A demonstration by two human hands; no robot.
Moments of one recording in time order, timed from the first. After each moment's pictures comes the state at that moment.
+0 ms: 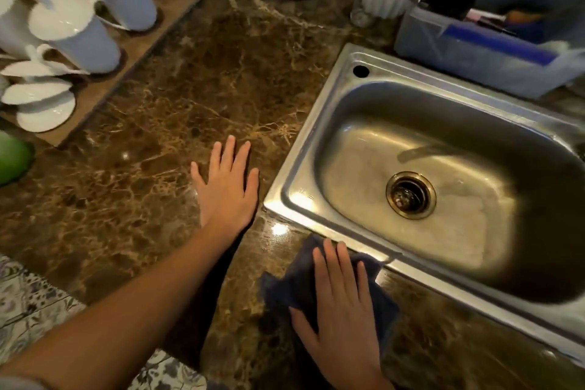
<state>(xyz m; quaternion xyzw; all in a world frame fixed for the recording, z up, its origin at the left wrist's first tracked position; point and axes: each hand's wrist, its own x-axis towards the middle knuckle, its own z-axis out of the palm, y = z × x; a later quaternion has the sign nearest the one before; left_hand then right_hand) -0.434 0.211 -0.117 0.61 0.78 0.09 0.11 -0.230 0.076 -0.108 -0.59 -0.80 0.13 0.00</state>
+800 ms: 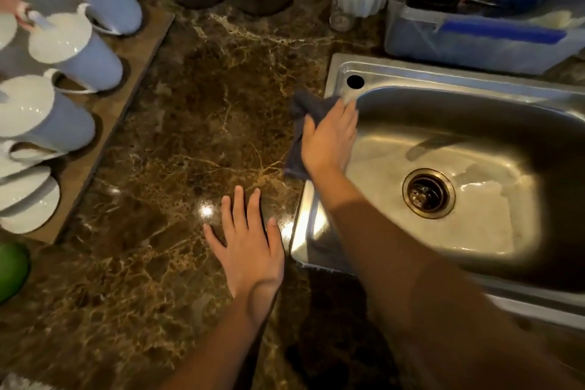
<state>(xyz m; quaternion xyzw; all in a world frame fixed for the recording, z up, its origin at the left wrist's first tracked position) -0.437 0.214 -0.127 0.61 0.78 0.09 0.11 -0.318 0.374 -0.112 -0.81 -0.49 0.24 0.22</state>
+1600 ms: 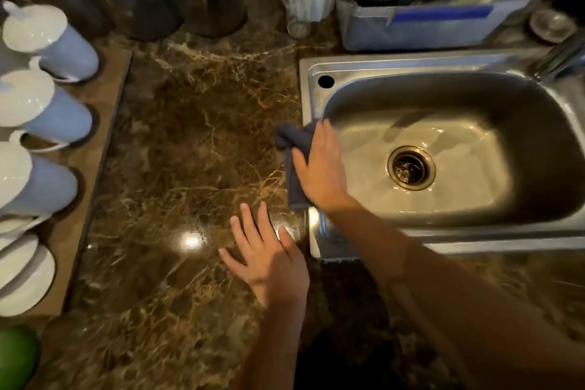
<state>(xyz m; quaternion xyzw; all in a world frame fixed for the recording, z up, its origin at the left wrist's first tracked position) -0.438 0.210 -0.126 0.62 0.77 0.11 0.11 -0.323 0.324 -0.121 -0.78 -0.52 0.24 0.24</state>
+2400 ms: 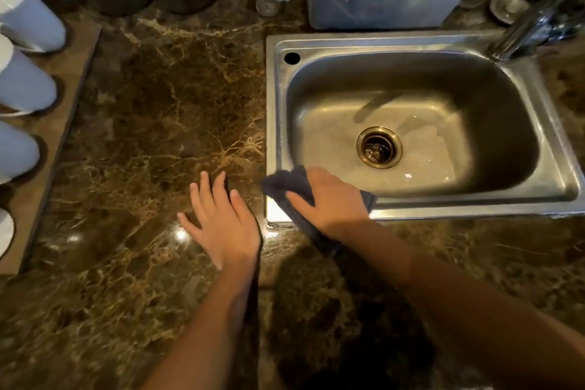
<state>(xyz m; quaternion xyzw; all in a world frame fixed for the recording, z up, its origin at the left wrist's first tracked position) -0.436 0.211 -0.118 0.60 0.77 0.16 0.14 -0.269 0.203 -0.087 -0.71 -0.63 0.28 0.11</state>
